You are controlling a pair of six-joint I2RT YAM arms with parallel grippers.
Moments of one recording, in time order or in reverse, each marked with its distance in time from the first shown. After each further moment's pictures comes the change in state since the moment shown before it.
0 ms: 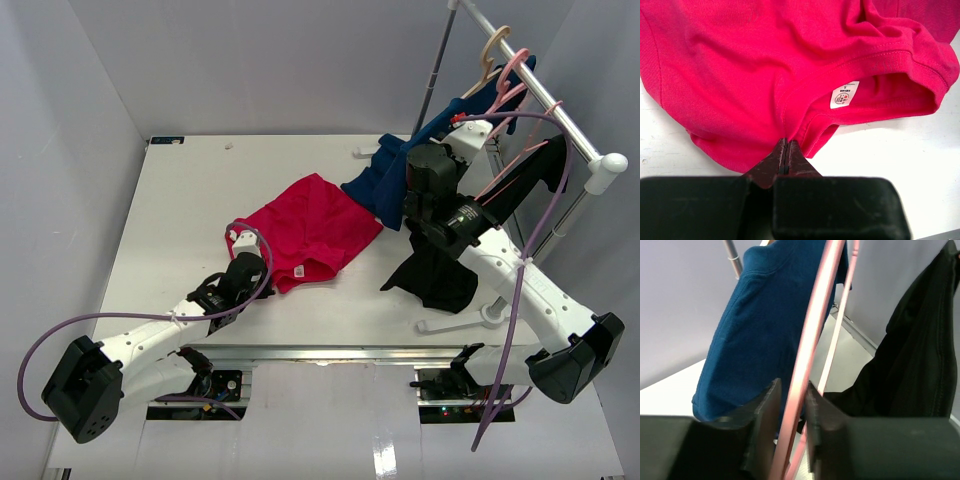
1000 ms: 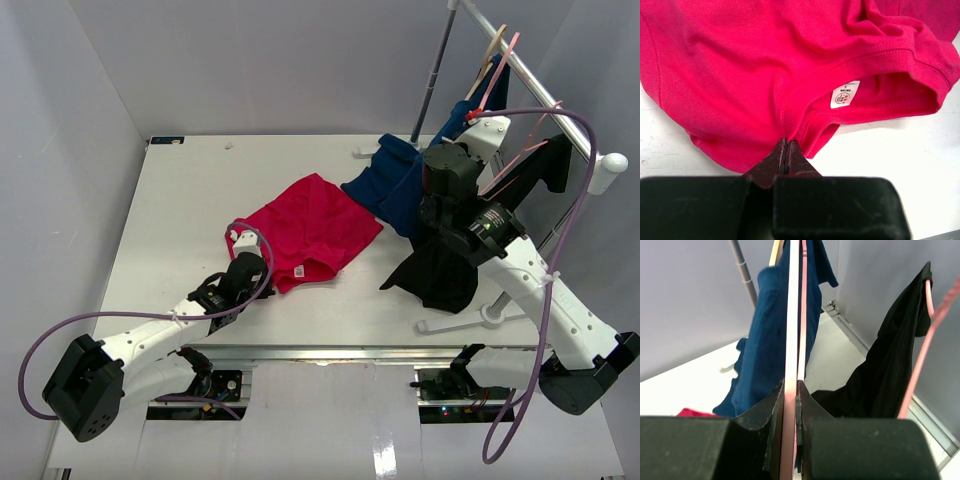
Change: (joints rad) left arm 0.000 0.010 0.000 0.005 0.002 0.003; right arm 0.043 -0.075 0.096 -0.192 -0.028 -0.003
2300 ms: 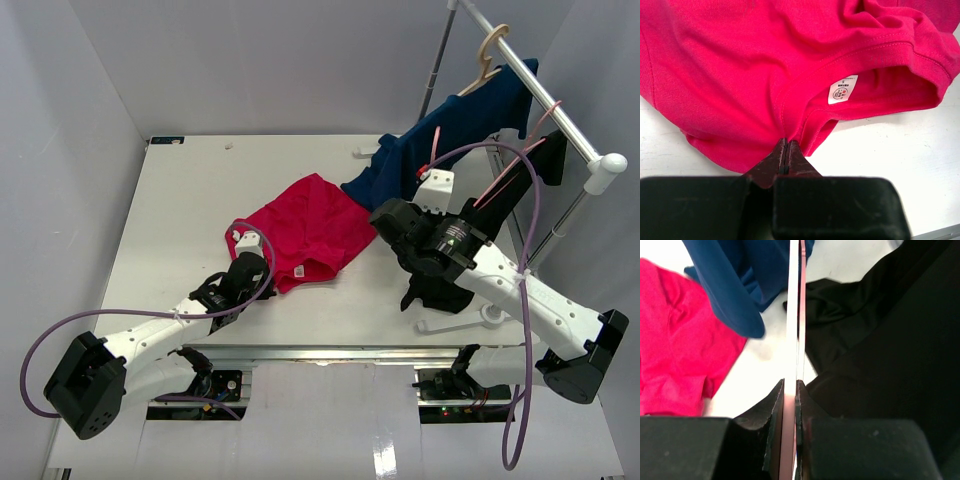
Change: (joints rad) left arm 0.000 0.016 0.000 0.006 0.026 0.007; right arm 0.212 0.037 -0.108 -0.603 -0.159 0.500
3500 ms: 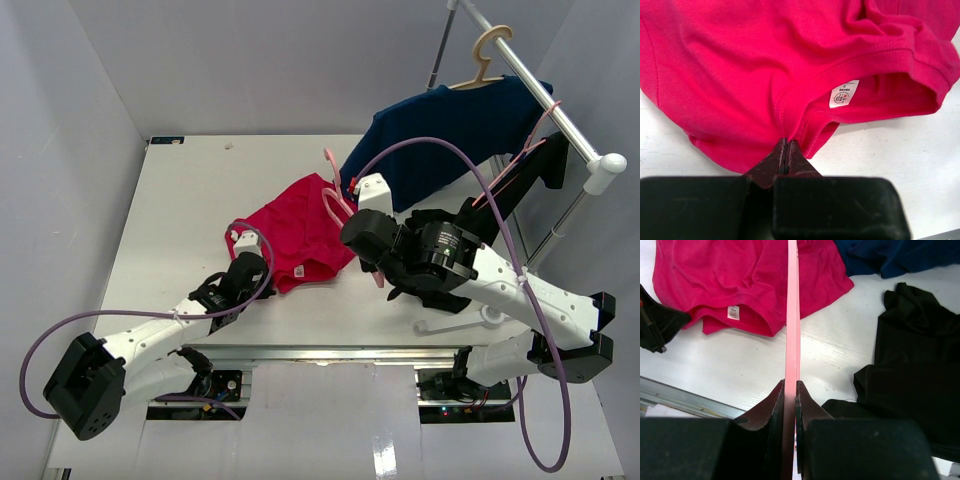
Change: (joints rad) left arm 0.000 -0.003 0.000 0.001 -0.018 -0.013; right arm 0.281 0.106 0.292 -0.096 -0.285 -0.270
